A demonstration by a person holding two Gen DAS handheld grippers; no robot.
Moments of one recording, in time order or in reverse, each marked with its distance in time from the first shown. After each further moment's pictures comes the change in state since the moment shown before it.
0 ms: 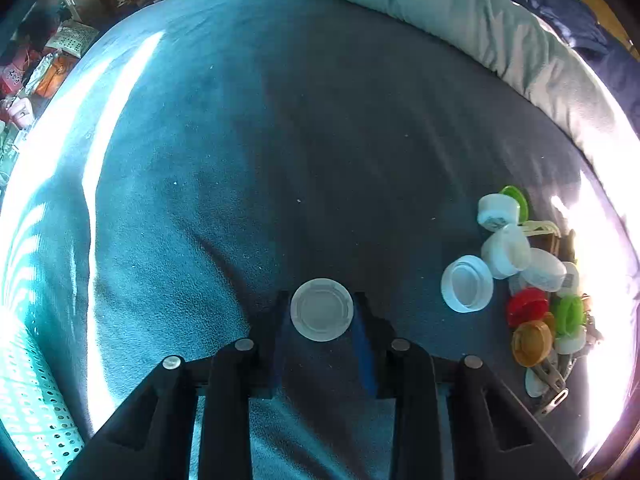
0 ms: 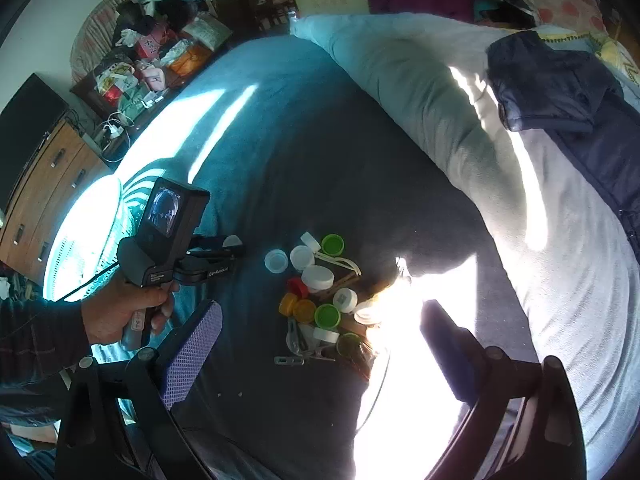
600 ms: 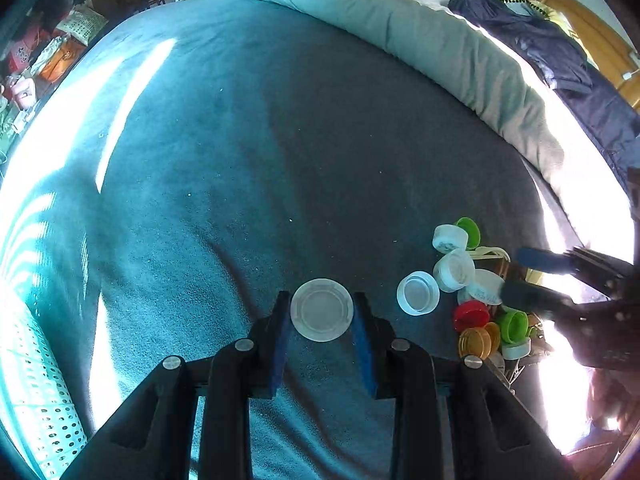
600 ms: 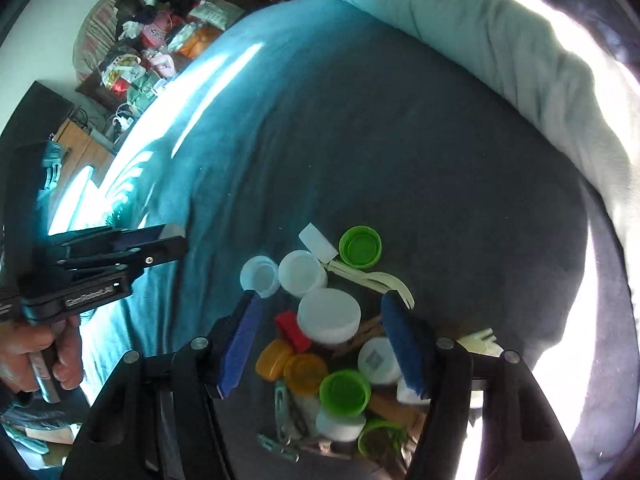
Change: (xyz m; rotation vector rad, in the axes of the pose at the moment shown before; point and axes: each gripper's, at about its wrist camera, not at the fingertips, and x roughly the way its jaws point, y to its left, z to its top) left arm -0.034 -0.009 -0.002 -0.072 -0.048 -0.070; right arm 0.162 -0.017 0.009 0.020 0.091 0.141
